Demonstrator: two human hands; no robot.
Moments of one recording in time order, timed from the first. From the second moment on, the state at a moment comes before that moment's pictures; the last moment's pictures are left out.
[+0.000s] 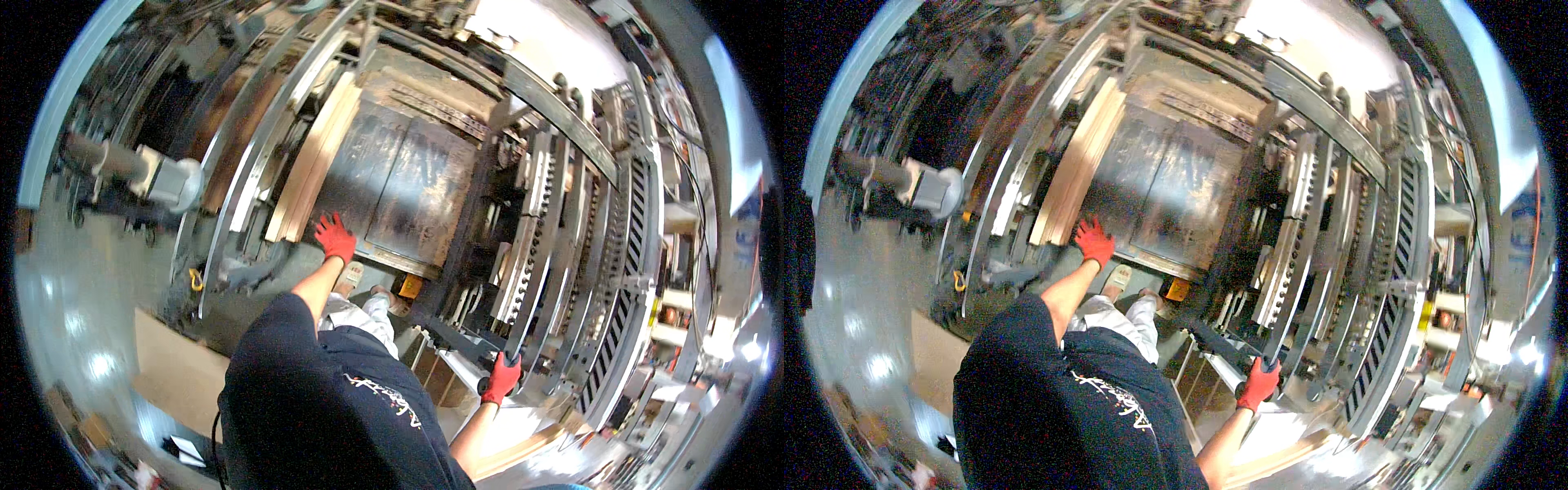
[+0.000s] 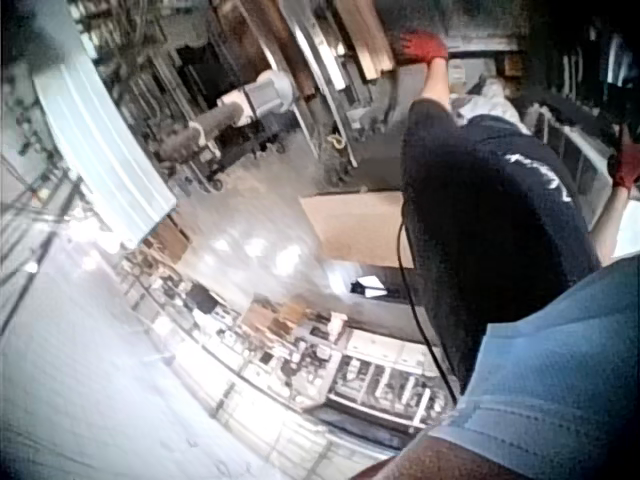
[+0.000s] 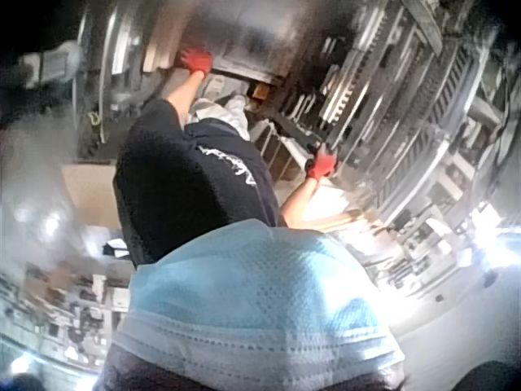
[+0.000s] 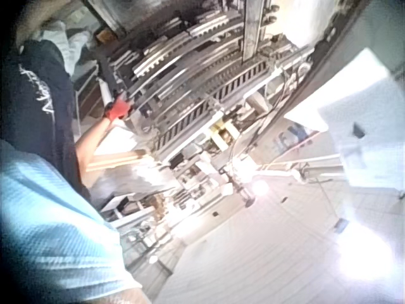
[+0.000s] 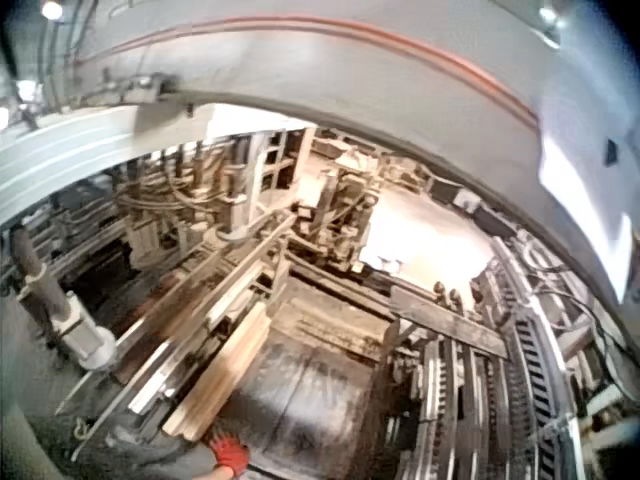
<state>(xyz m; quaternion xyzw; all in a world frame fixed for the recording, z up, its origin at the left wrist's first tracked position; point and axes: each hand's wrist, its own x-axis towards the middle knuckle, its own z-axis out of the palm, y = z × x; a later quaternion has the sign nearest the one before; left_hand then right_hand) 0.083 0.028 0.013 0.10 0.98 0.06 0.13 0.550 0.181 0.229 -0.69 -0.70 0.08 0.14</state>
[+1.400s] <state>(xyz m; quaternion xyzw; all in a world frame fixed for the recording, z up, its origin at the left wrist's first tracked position) 0.442 0.317 0.258 0.89 0.28 0.31 0.22 0.885 -0.014 0.252 -0.94 -0.17 -0.25 0.13</state>
